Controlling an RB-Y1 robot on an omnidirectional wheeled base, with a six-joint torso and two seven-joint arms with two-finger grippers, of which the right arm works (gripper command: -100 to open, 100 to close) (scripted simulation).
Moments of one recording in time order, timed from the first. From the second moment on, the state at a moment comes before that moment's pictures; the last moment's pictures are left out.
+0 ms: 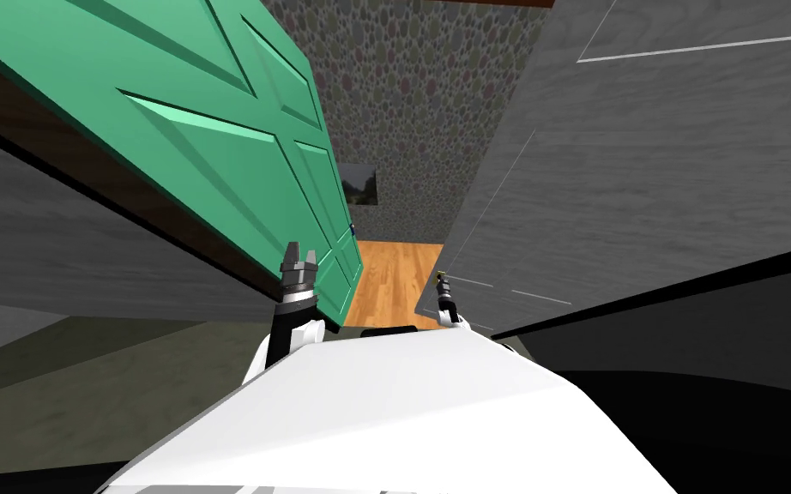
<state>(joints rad) -0.15 -0.17 -0.17 -0.56 -0.16 -0.82 -0.04</state>
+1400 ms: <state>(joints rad) -0.16 -0.20 -0.29 -0.48 -0.23 -0.86 -0.01</state>
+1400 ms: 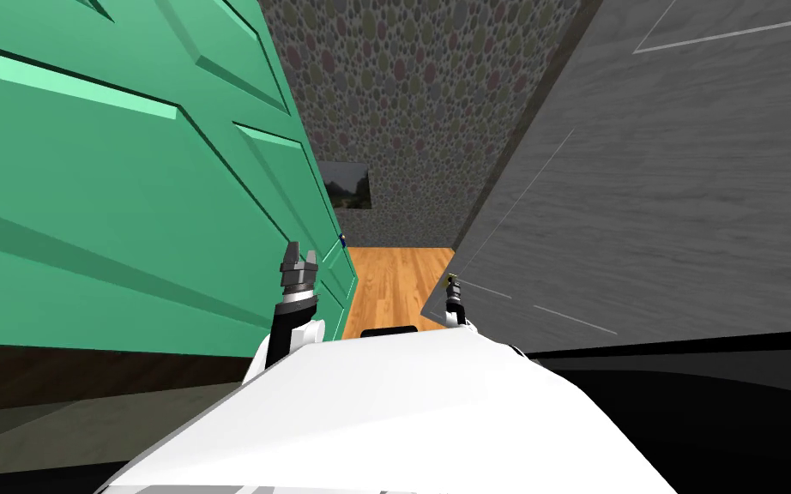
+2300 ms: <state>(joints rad) -0.12 -0.21 -0.36 -0.55 -0.27 -0.83 0.02</state>
